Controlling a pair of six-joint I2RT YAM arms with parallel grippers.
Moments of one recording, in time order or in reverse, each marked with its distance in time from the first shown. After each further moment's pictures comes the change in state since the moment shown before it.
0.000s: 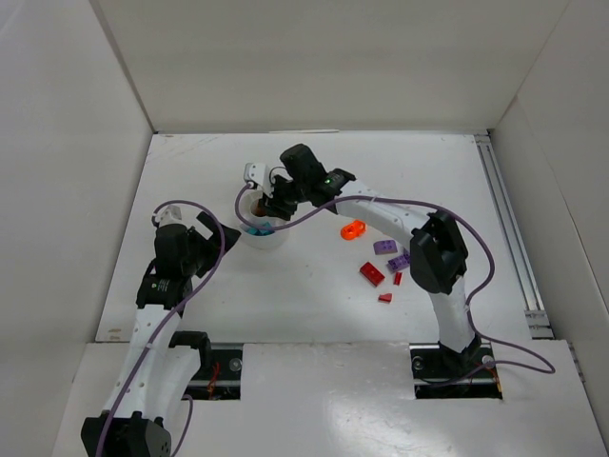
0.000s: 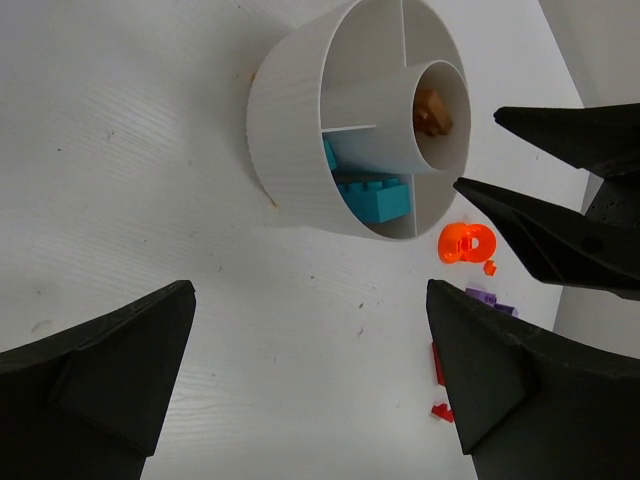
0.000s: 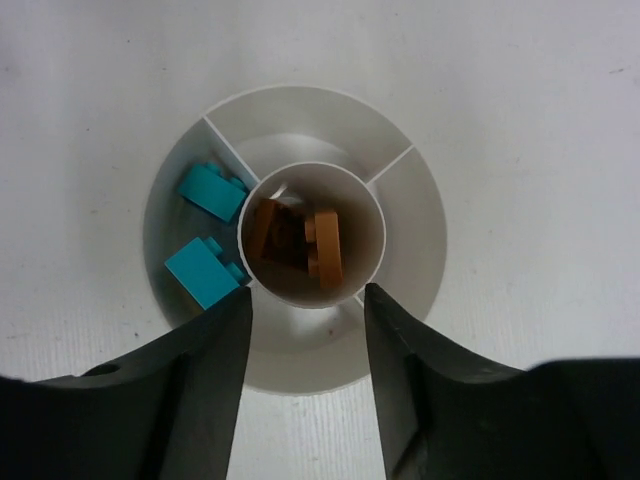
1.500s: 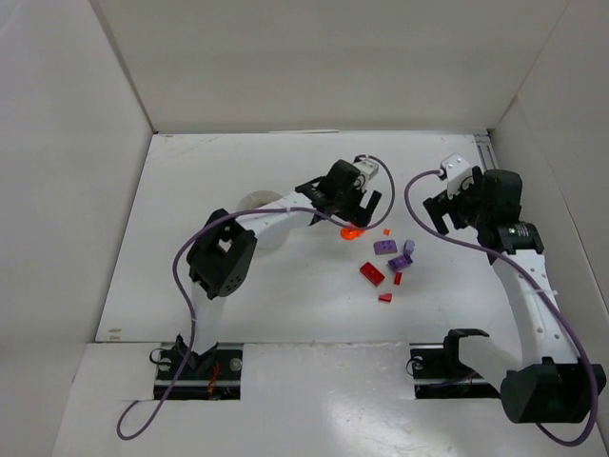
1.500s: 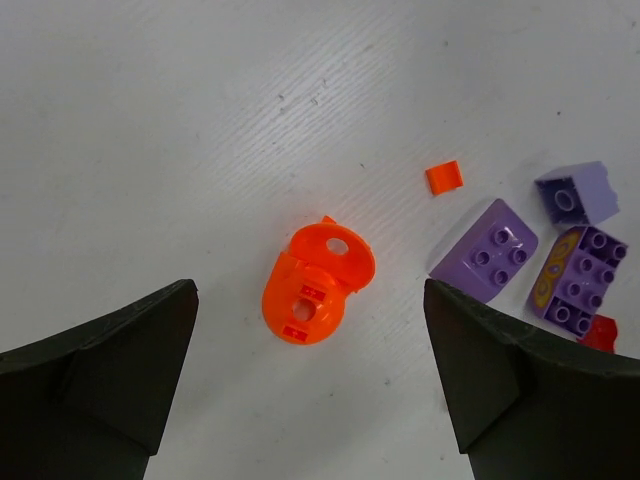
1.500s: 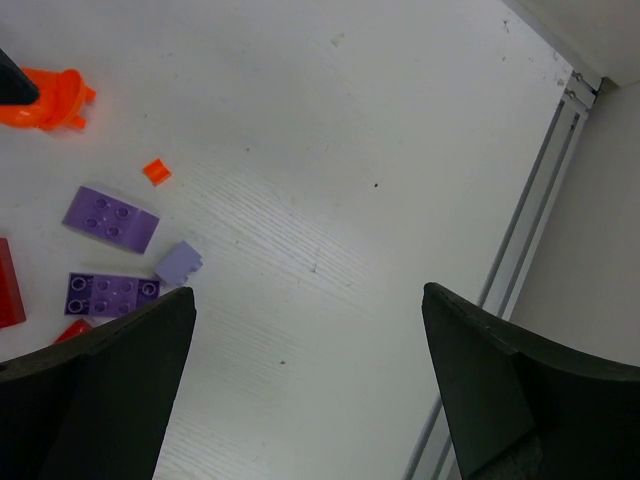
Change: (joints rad) left arm -0.736 1.314 1.017 0.179 -0.110 0.644; right arm -0.820 -1.088 -0.861 -0.133 0.137 0.019
